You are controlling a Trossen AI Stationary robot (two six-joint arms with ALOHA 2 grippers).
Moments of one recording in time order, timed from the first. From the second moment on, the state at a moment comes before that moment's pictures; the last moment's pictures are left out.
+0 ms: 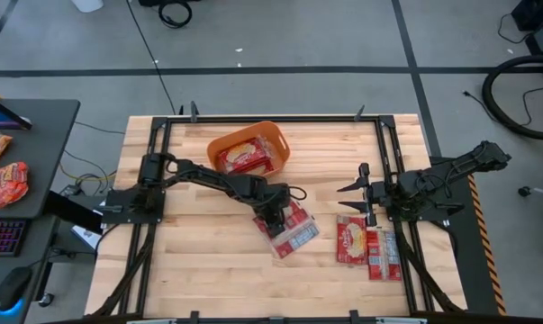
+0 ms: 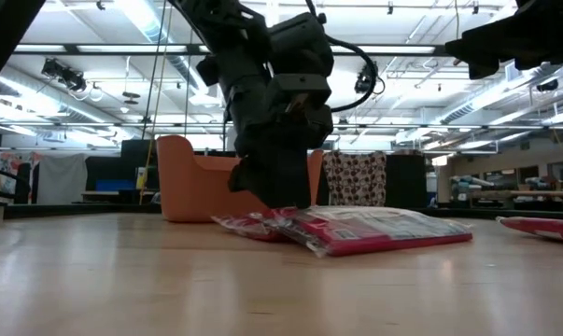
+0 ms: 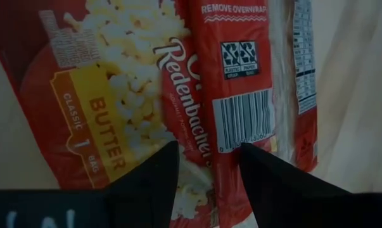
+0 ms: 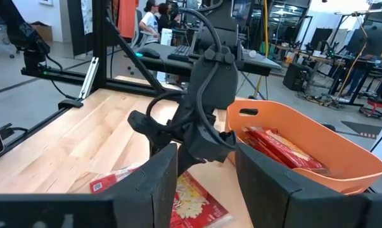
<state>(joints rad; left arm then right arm) -0.04 2.05 1.35 -0.41 0.27 -0.54 0.34 0.41 0.20 0.15 0.32 -0.16</state>
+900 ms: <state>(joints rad) -0.06 2.05 1.35 -0.28 0.17 -0.35 0.58 1.14 0.21 0.43 0.51 0.16</state>
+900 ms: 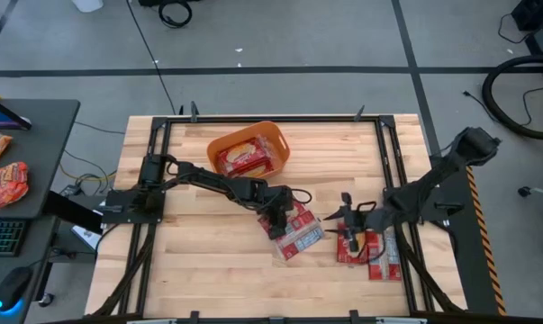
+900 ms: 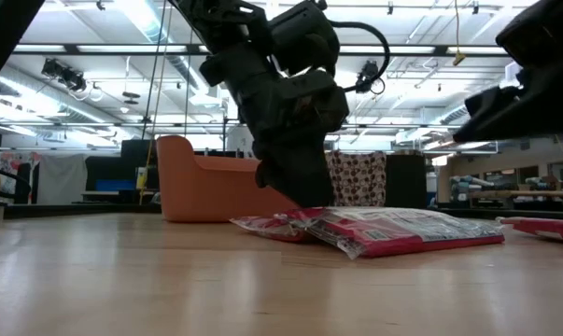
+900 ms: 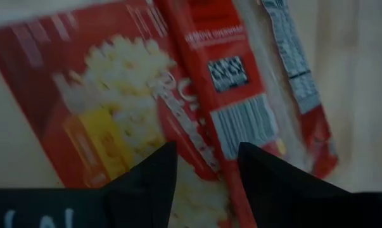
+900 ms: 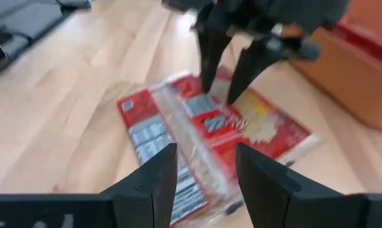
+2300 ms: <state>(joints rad) -0.19 2.05 1.35 -0.34 -0.06 -0.32 0.58 1.77 0.73 0.10 0.82 -0.10</state>
